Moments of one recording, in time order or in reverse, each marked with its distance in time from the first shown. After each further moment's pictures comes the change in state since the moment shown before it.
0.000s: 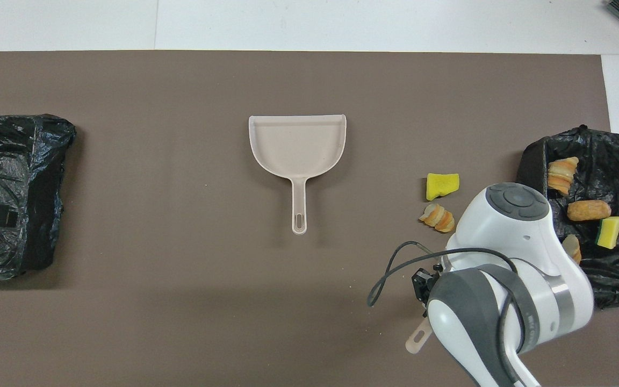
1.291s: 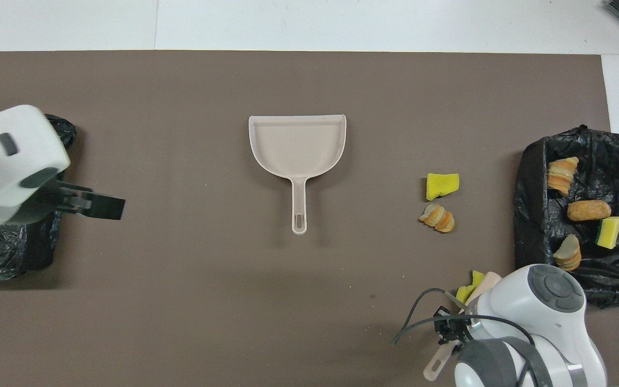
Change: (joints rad) left arm -0.231 0.062 -0.067 -0.051 -0.014 0.211 -0.105; right arm -0.053 -0.244 0.002 -0.434 0.031 0.374 -0.178
